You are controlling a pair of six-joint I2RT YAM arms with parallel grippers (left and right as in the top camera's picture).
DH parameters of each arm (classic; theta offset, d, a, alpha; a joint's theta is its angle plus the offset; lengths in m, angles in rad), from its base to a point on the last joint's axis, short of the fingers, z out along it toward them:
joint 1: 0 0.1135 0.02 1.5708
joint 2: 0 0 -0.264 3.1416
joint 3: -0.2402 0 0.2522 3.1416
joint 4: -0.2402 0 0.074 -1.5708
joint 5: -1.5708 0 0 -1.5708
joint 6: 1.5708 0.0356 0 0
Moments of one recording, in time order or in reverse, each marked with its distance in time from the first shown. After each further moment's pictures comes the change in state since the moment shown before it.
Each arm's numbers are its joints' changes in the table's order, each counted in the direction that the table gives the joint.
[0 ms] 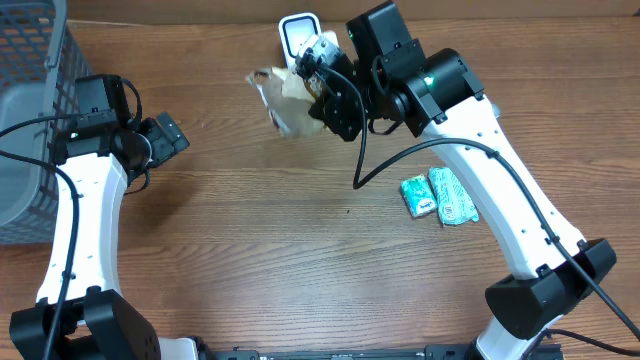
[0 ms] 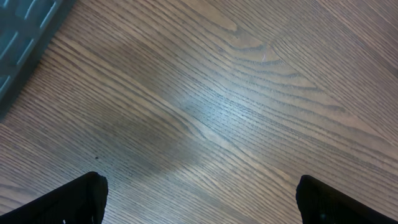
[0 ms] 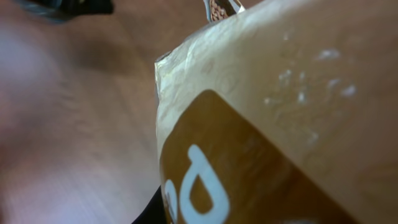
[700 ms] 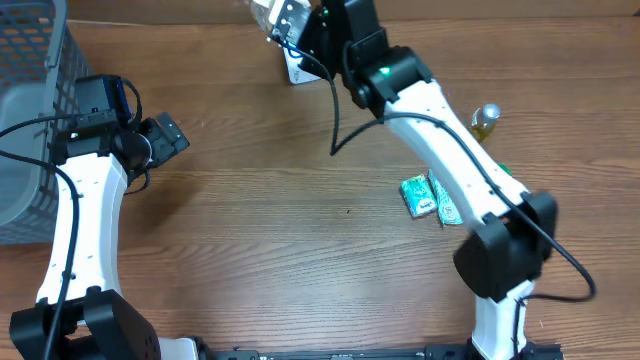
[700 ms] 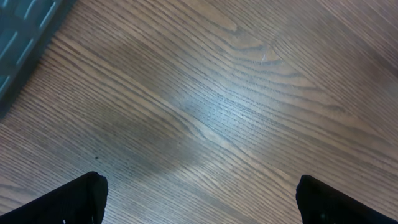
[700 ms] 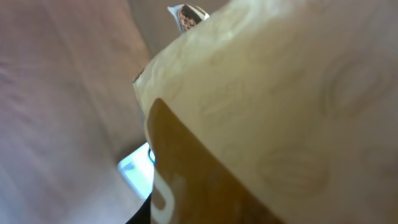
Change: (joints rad) left arm 0.000 0.000 0.000 0.000 0.000 0.000; right arm -0.001 -0.227 0.000 0.652 -0.325 -0.373
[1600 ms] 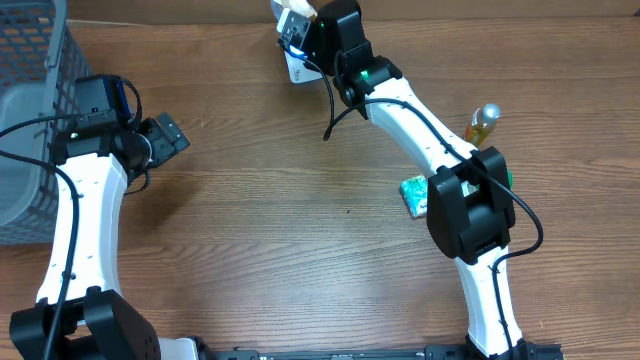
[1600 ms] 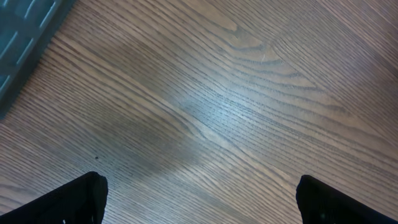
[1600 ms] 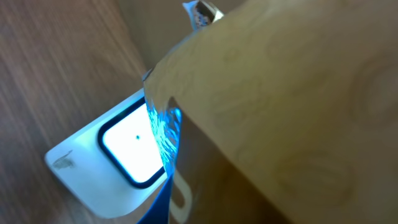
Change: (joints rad) left arm 0.000 0.000 0.000 0.000 0.000 0.000; right arm -0.054 -0.238 0.001 0.247 -0.086 -0.116
